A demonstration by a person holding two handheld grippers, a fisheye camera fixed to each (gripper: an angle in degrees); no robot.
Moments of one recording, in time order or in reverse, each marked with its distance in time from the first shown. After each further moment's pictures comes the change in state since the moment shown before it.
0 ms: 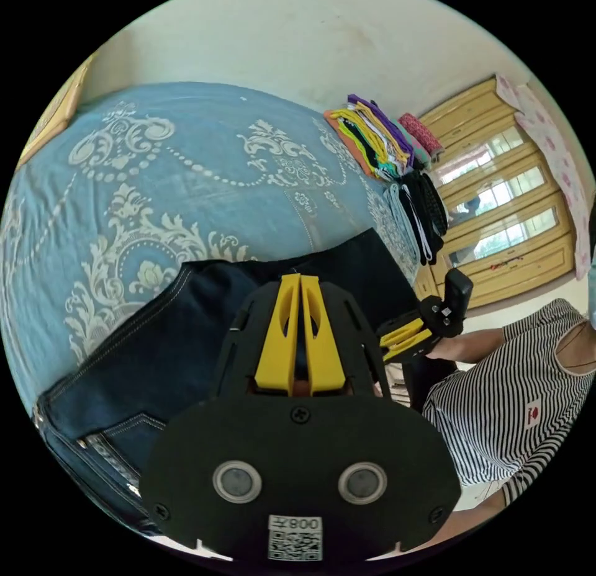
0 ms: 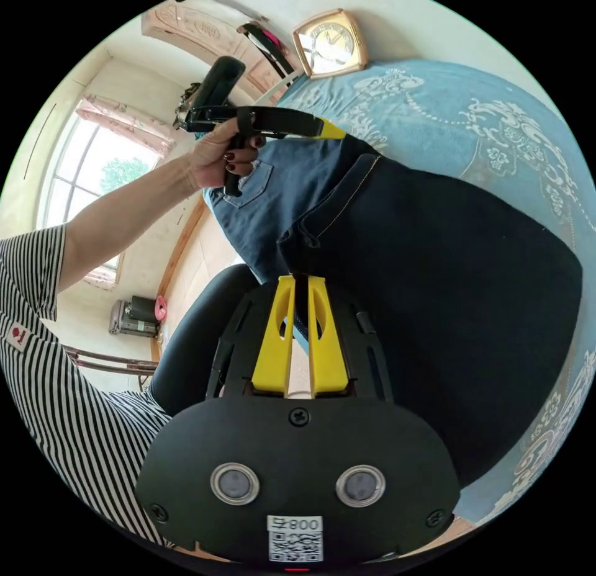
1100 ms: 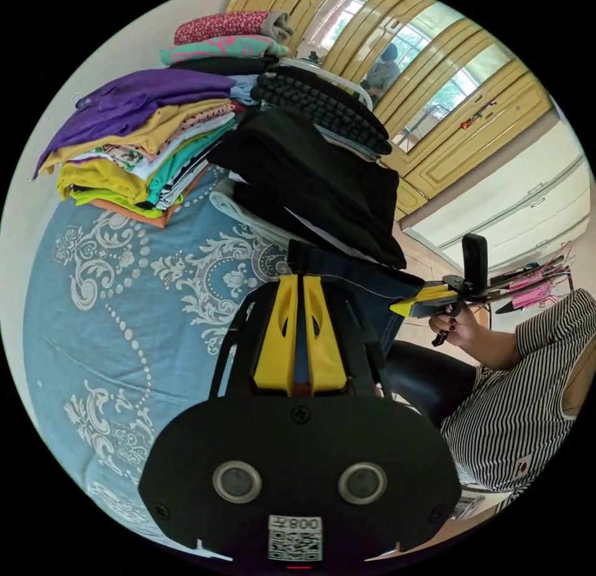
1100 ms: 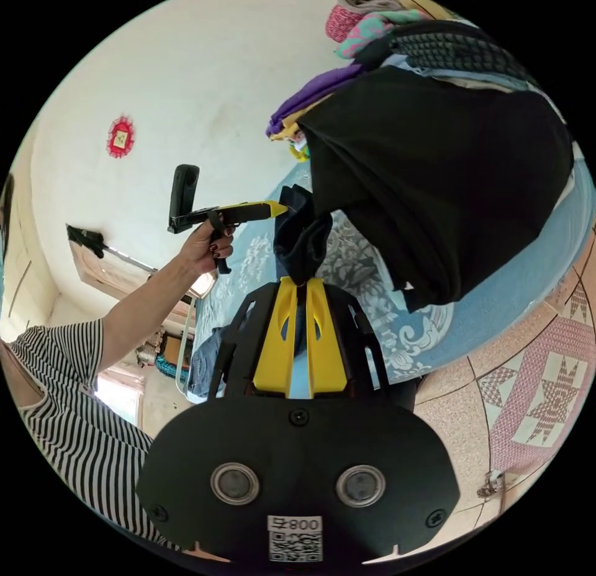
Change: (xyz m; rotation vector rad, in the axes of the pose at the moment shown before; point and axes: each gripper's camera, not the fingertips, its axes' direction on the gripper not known) left arm 0.545 -0.402 0.328 -0.380 0.018 0.751; right arm 0.195 0.478 -0.262 0.872 0.128 0.741
